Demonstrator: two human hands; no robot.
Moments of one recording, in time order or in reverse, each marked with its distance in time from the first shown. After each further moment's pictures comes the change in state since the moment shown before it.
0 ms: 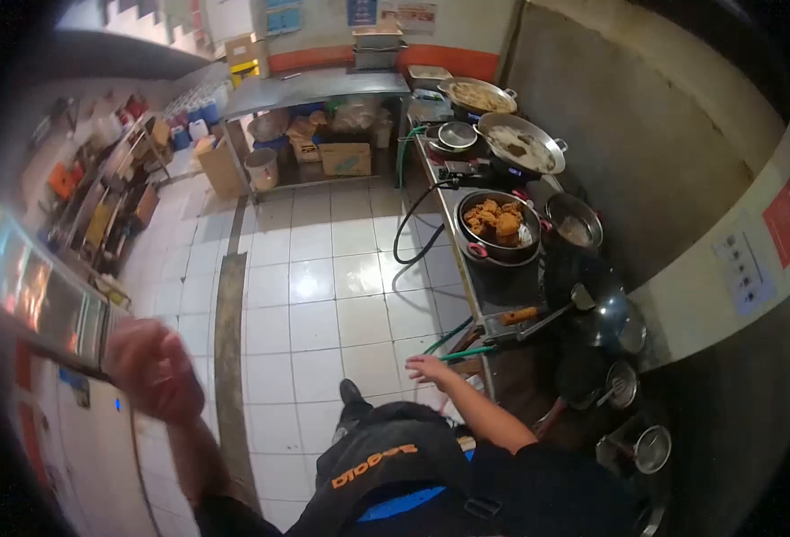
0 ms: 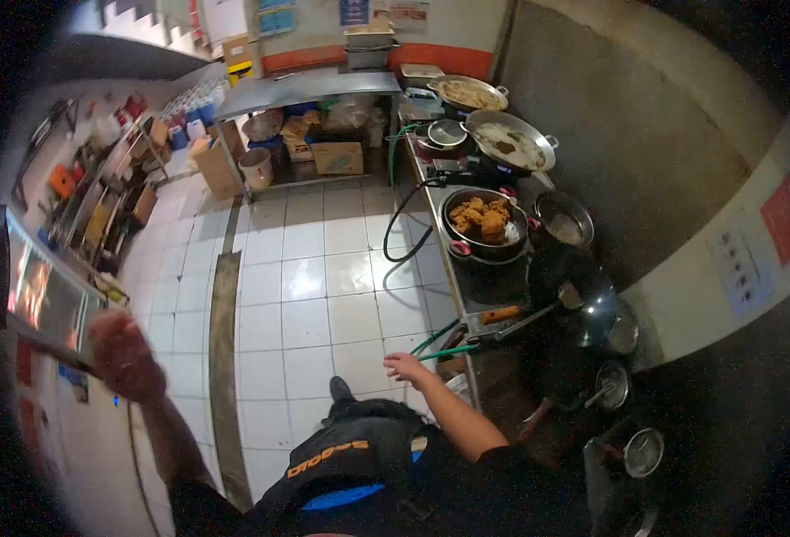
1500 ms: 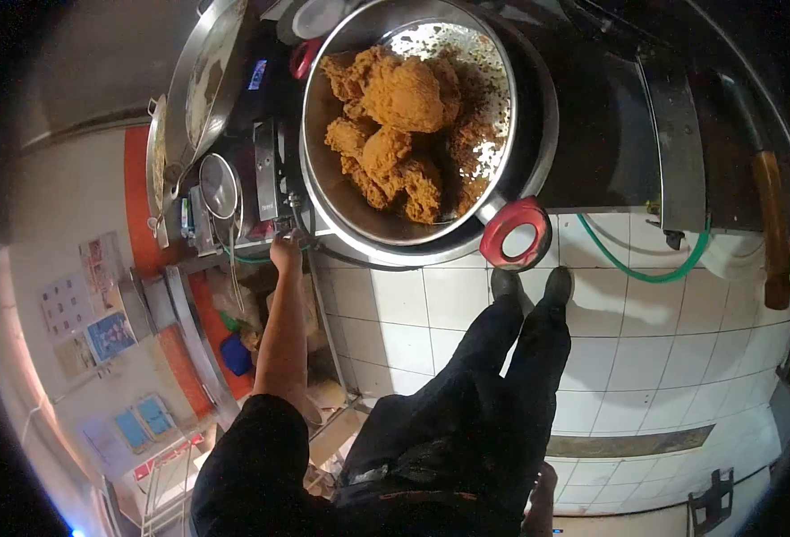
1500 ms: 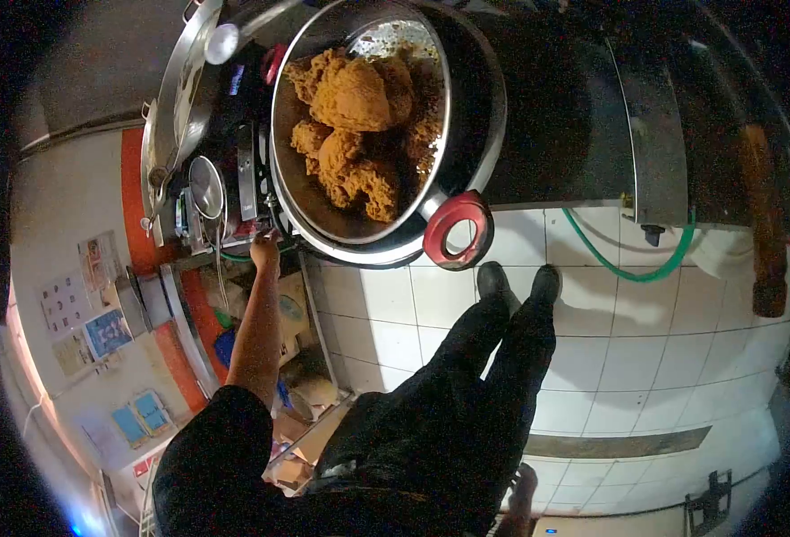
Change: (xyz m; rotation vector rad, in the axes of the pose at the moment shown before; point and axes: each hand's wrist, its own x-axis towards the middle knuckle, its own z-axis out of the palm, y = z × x) left_hand -0.361 -0.212 1.097 -0.217 -1.460 0.023; right_hand 0.392 -0.100 0.384 2.362 0.968 0.551
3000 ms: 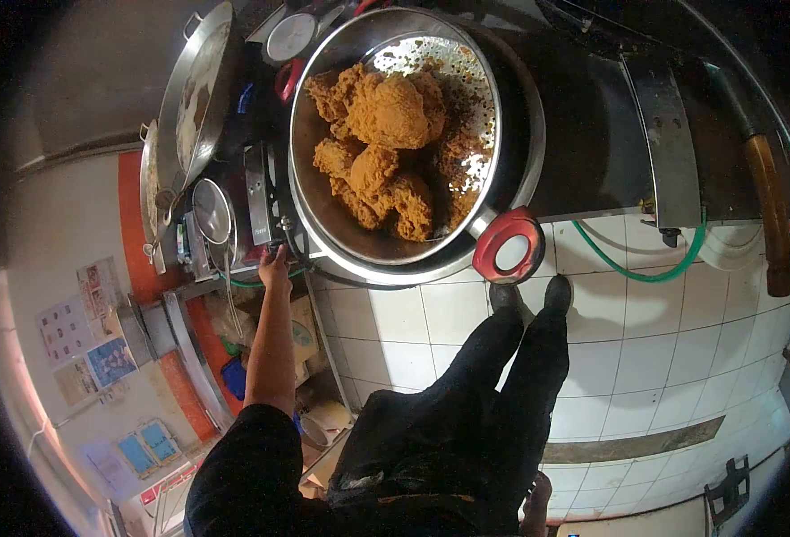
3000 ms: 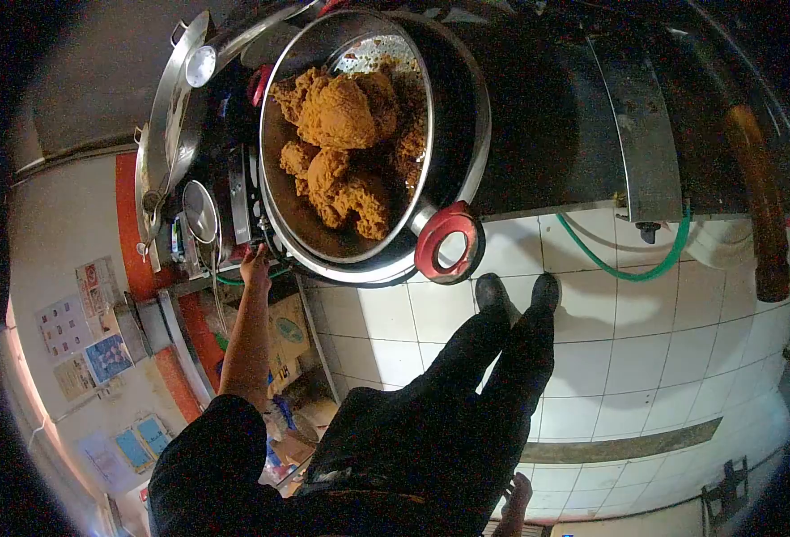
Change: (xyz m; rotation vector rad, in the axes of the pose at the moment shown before) left_hand 0.011 0.017 0.001 -0.830 -0.044 -0.215; right_hand -0.008 0.036 0.036 0.086 0.053 -0.060
